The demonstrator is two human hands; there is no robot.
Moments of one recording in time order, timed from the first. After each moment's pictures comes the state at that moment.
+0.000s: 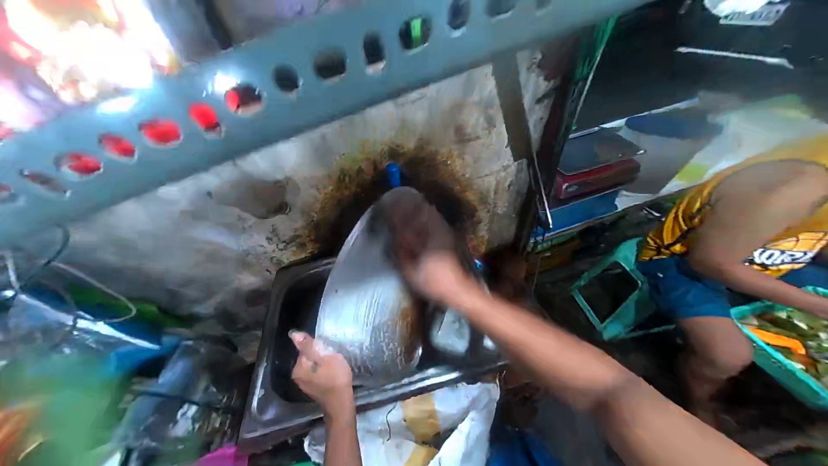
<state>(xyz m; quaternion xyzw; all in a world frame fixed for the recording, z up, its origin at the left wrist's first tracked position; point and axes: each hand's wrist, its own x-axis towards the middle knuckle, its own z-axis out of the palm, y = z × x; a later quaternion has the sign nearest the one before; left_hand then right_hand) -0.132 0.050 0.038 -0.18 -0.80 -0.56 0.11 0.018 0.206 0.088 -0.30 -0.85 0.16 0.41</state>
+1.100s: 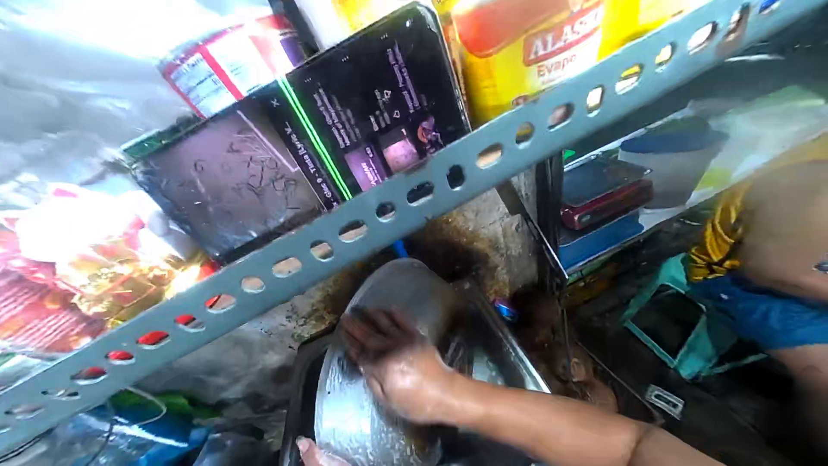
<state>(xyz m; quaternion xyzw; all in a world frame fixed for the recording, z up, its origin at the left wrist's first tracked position) -0.162 0.046 0.022 -0.13 -0.79 -0.58 0.12 -0.023 0.183 0.111 -0.25 -0.89 0.08 0.37</state>
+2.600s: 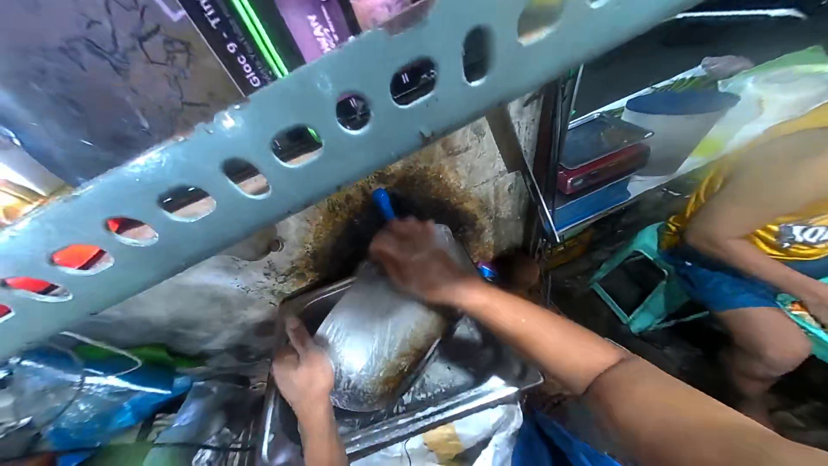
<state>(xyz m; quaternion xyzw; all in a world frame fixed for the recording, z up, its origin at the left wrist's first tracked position) -0.162 0.101 0.098 -0.27 -0.86 -0.42 0.08 0.015 0.266 0.126 -0.25 -0.87 0.08 0.43</state>
